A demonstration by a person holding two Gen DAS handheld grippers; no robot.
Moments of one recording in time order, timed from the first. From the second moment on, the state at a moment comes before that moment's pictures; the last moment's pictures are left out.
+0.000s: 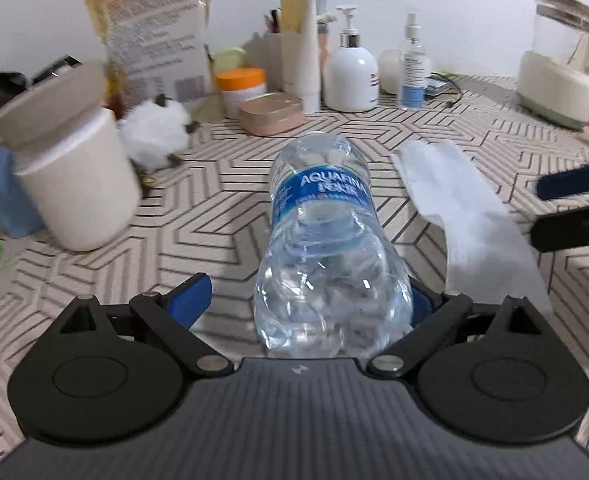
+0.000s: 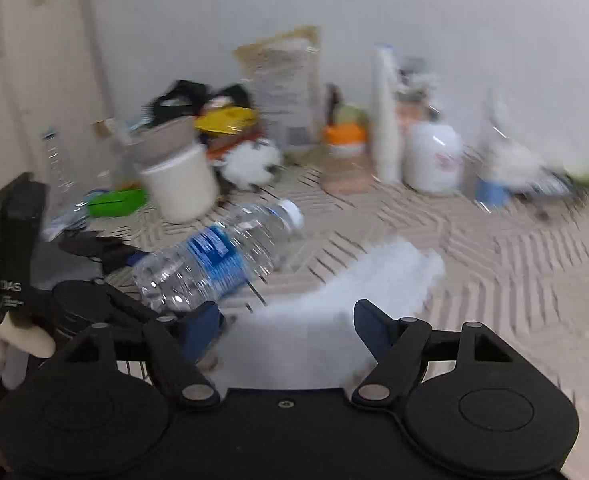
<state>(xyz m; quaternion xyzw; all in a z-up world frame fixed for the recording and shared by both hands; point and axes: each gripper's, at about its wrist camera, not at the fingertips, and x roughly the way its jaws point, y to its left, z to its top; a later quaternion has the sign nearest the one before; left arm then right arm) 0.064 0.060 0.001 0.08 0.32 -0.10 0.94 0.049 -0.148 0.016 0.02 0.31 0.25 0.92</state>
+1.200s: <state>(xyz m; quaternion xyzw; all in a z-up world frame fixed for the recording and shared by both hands) 0.013 0.041 -0.010 0.02 0.34 -0.06 0.94 0.001 -0.105 -0.019 -0.05 0.33 0.15 0.93</state>
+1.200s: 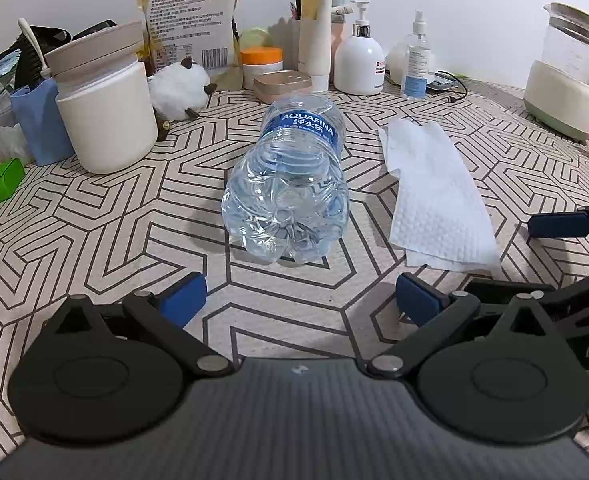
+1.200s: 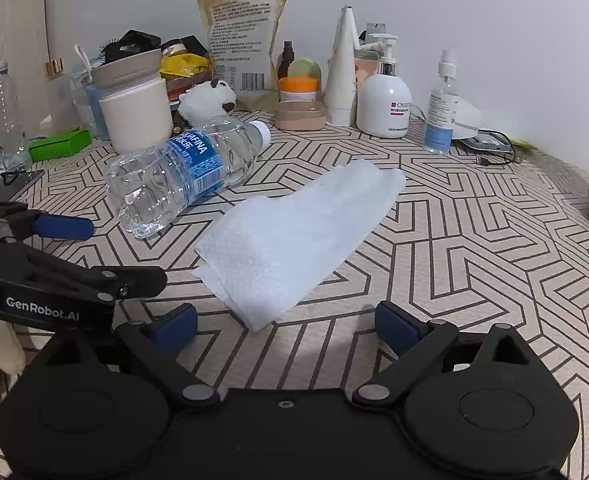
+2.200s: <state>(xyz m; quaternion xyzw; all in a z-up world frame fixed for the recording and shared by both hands) 0.012 0.041 -0.011 0.01 0.34 -0.06 0.94 0.003 -0.109 -0.019 -0.04 0.33 0.14 0.93</state>
